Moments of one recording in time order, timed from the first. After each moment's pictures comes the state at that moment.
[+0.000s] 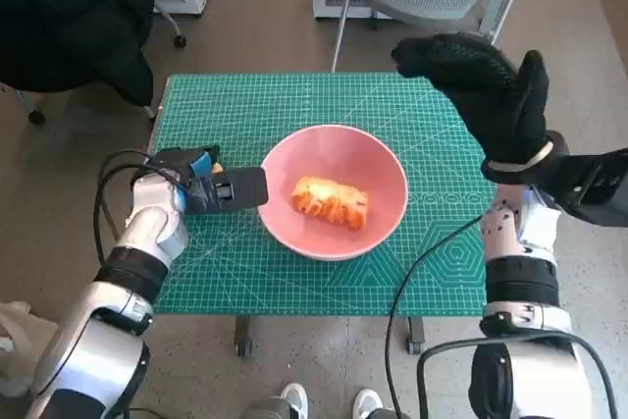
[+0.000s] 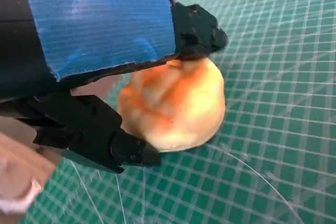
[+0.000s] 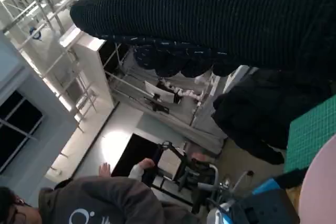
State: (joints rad) left arm -0.92 0.44 -0.53 1.02 0.79 0.32 -0.26; right arm -0.95 -0.18 -0.29 0.88 0.47 -0.58 1.03
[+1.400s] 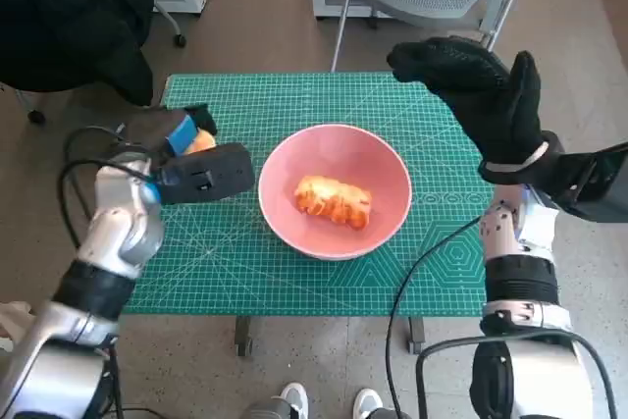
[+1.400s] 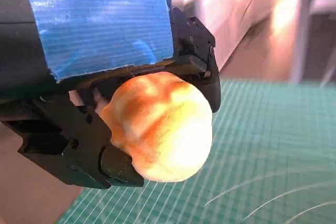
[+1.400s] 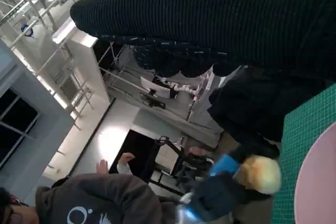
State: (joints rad) left arm -0.72 0.62 -0.35 0.25 0.77 0.44 -0.31; right arm -0.97 -0.18 -0.28 0.92 0.47 -0.58 1.04
